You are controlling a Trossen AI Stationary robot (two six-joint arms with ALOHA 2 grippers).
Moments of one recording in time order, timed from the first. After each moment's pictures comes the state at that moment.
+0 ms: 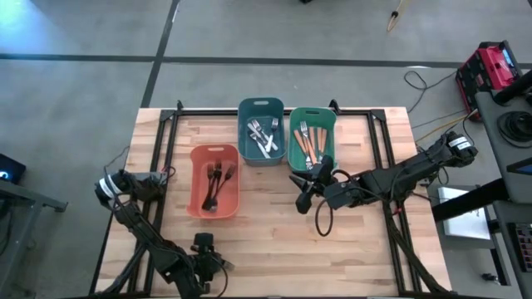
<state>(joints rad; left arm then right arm) -0.98 1.86 1.02 -0.45 -0.48 -0.91 0.36 1.35 0.99 -0.12 0.78 0.52</state>
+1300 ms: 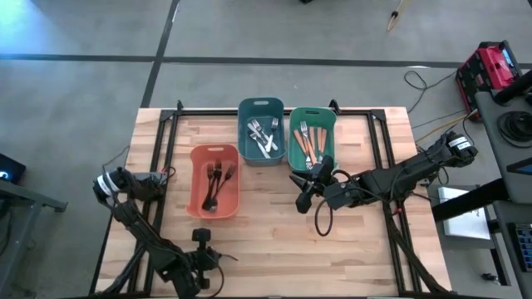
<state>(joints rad) -0.99 1.83 0.99 -0.49 -0.61 -0.92 0.36 1.35 0.99 -0.12 0.79 0.54</state>
